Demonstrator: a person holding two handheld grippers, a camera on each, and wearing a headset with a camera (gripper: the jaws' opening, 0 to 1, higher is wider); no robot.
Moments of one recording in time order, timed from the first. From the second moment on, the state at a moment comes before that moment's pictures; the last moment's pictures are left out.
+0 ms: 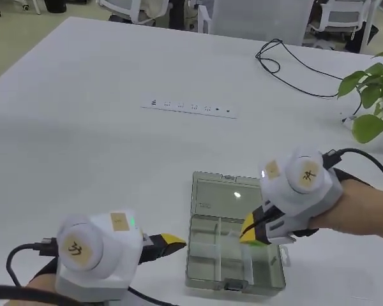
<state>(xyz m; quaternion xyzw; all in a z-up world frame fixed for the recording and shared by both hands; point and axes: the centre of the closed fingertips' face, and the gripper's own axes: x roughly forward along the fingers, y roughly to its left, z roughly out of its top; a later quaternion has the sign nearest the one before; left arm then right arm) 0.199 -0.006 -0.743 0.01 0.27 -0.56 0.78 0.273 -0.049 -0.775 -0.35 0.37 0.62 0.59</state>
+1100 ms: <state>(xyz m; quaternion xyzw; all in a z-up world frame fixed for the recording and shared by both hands) 0.197 0.002 -0.753 0.00 0.28 -0.55 0.78 0.272 -0.047 -0.818 -0.40 0.38 0.61 0.57</state>
